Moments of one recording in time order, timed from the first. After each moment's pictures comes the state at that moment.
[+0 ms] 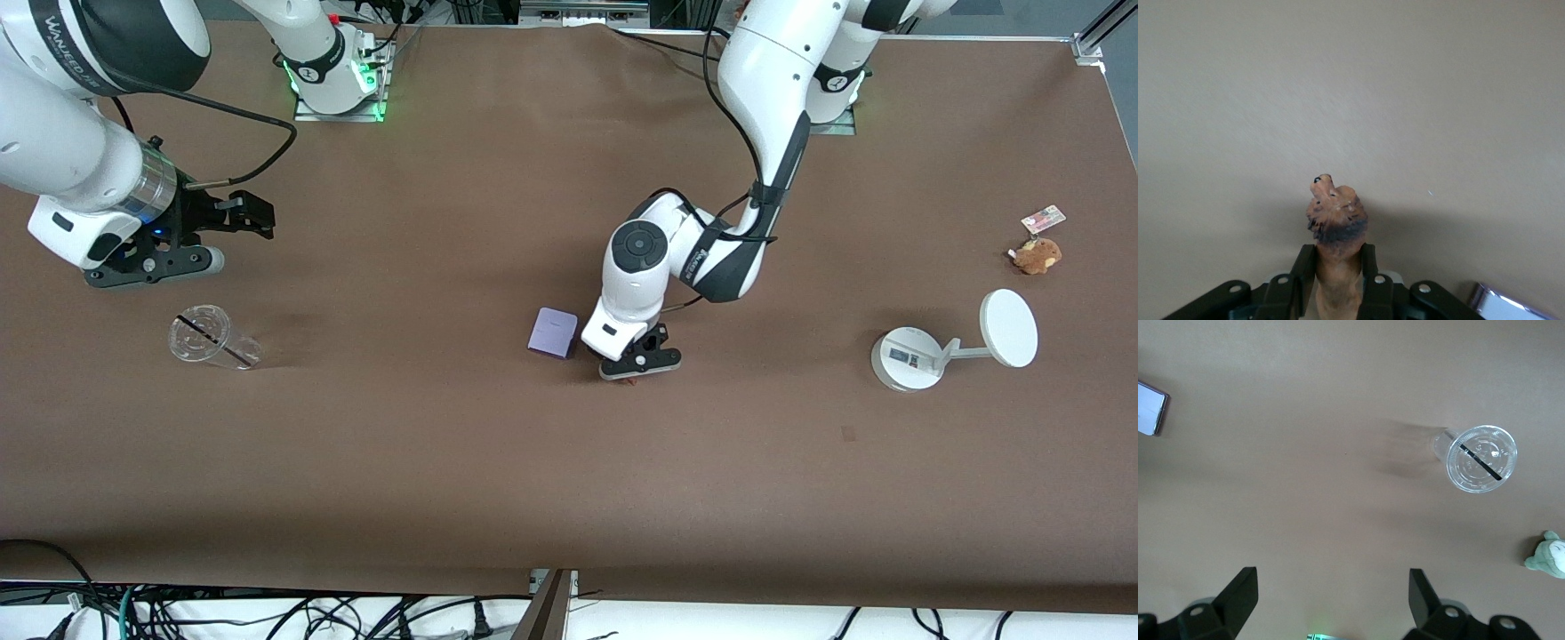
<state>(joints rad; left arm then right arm) -0.71 0.78 0.13 -1.49 0.00 2.37 -0.81 0.15 0.12 0.03 -1.60 -0.01 1.57 -0.01</state>
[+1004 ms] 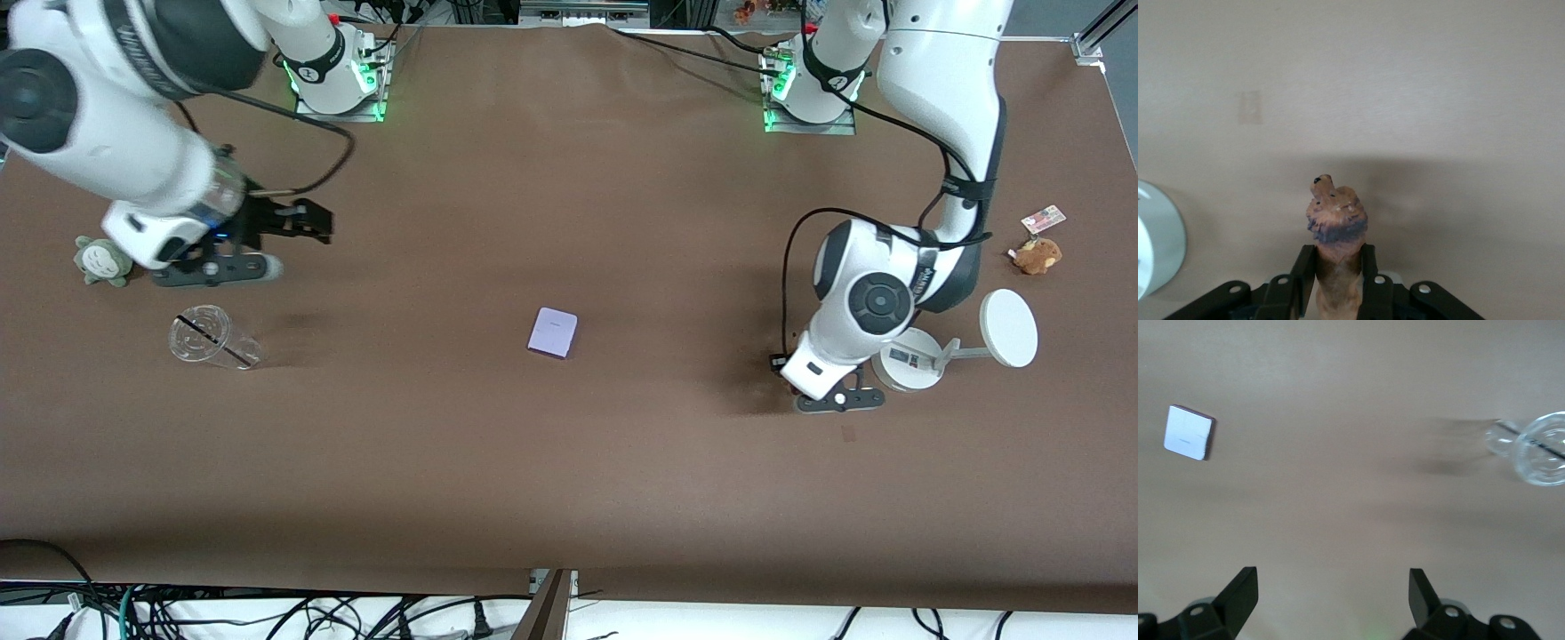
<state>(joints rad) -0.34 0.55 0.16 -1.78 0.00 2.29 -0.31 0.28 0.17 0.04 -1.60 0.06 1.63 0.24</state>
